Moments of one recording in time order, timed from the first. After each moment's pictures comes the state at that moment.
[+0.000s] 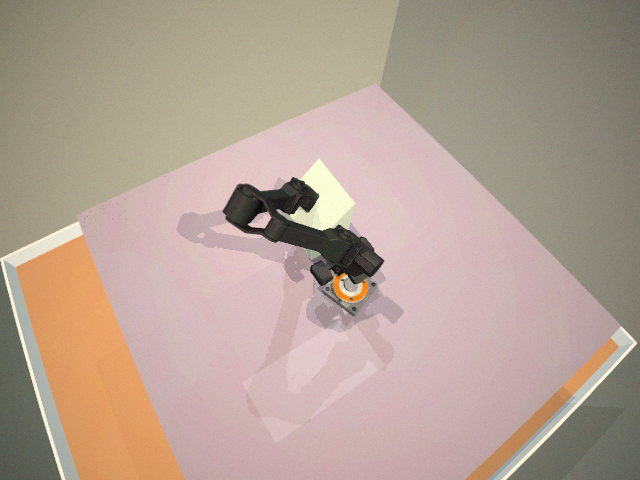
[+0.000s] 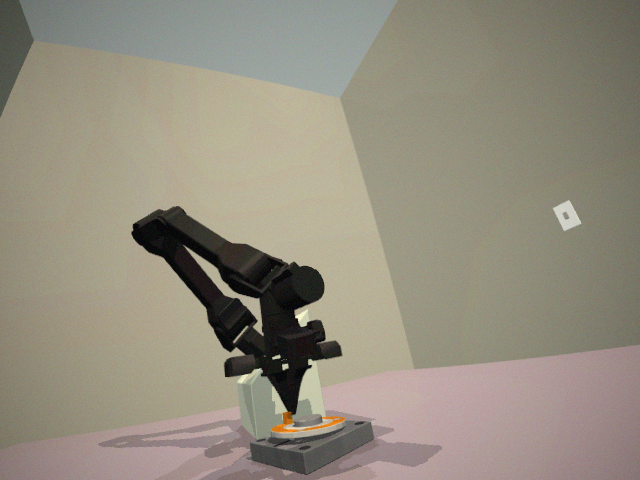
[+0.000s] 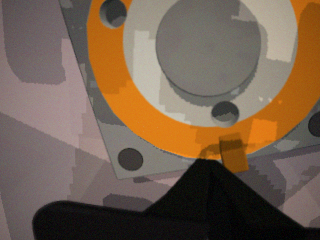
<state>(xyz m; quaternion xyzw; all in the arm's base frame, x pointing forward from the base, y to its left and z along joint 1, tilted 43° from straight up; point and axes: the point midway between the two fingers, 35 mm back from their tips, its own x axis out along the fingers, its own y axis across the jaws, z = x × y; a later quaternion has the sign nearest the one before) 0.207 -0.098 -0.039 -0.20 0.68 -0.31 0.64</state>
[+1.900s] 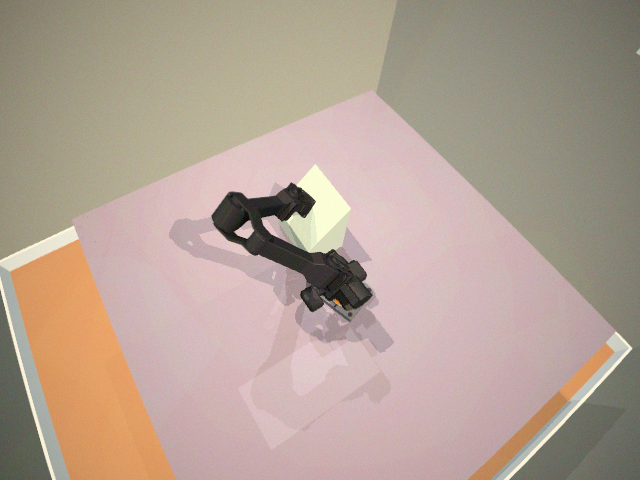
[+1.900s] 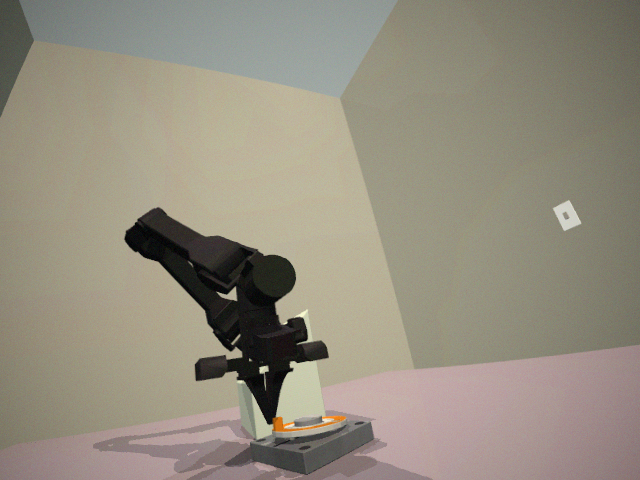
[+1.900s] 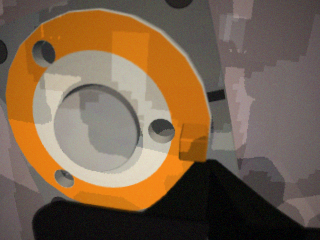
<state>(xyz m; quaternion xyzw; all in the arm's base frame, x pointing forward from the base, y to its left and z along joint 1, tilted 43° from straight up) 0.243 -0.137 -0.006 -0.20 0.68 -0.31 0.64</state>
